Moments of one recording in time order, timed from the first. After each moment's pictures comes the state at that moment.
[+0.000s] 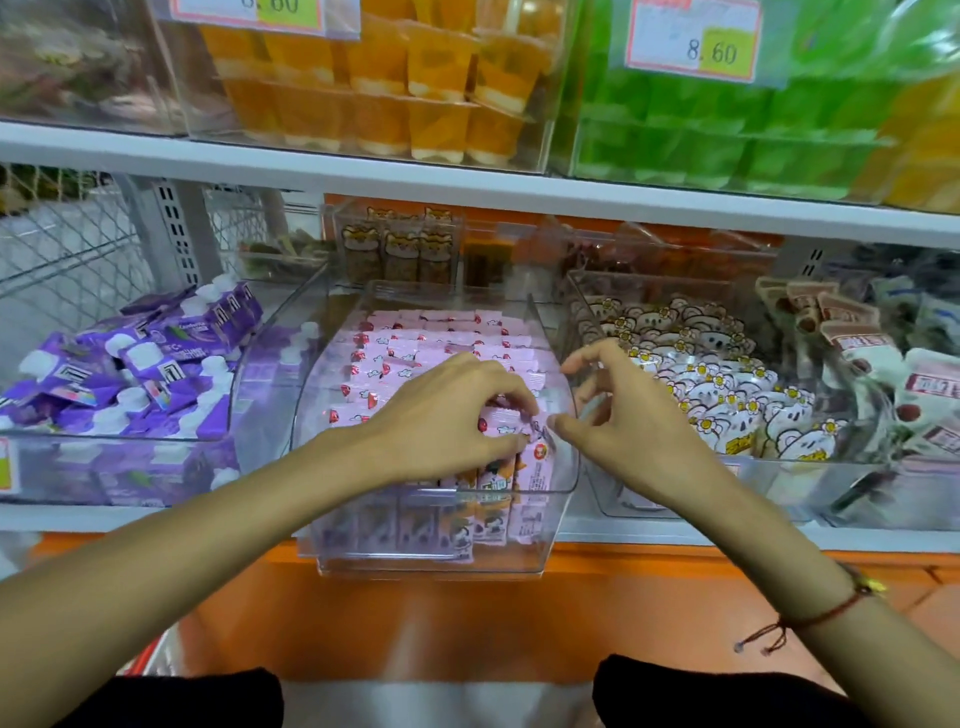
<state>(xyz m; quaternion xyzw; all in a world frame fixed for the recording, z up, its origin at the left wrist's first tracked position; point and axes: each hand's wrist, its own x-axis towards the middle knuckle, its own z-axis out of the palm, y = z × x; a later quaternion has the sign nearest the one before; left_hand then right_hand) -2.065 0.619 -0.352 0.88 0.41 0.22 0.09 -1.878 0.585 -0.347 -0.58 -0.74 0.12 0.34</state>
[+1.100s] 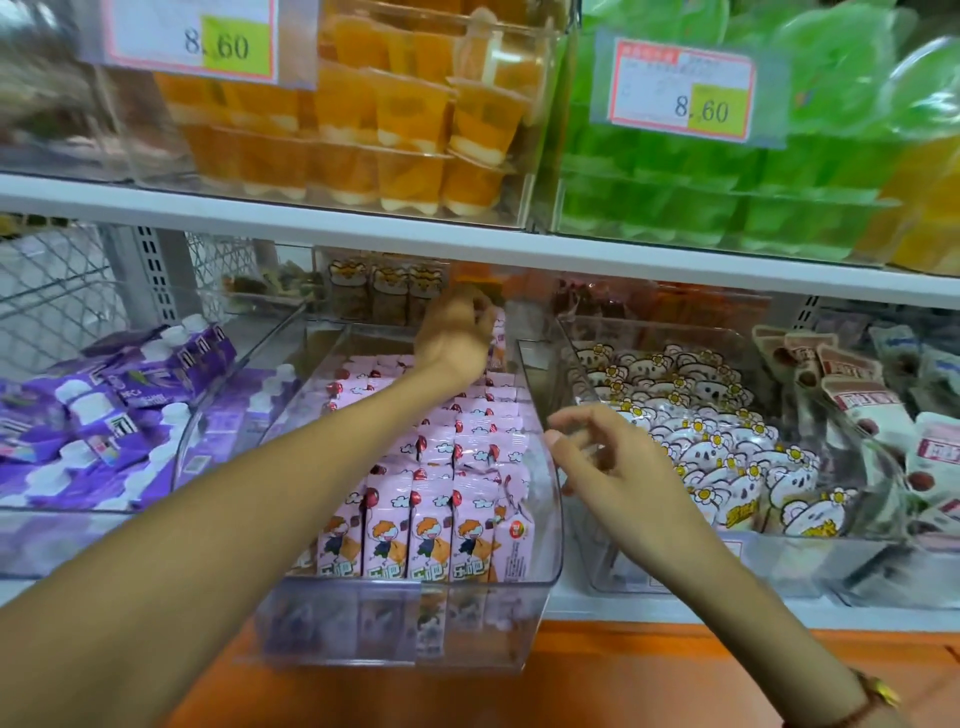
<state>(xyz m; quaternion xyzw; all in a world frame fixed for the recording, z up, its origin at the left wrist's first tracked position) -2.012 0.764 -0.331 0.68 0.57 0.46 0.12 -1.872 0.603 -0.350 -0.57 -0.67 0.21 0.42</state>
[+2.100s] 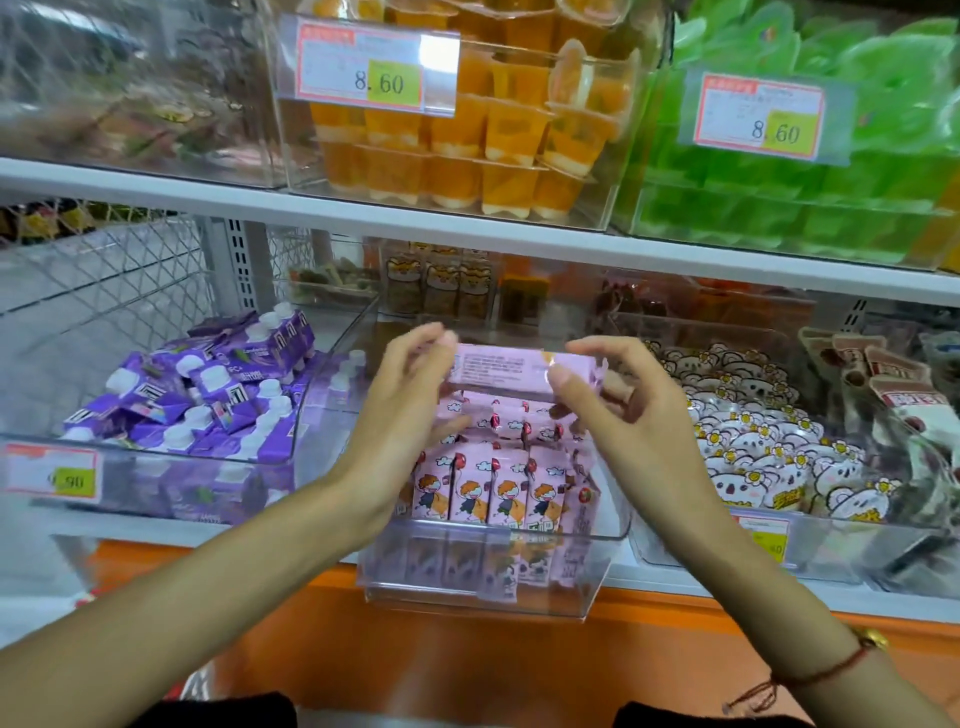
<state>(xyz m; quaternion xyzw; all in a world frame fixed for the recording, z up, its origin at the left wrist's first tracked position) -2.106 0.581 -0.328 0.48 0.43 0.59 0.49 -1.935 0.569 -0.320 -0.44 -0.65 0.28 0.56</state>
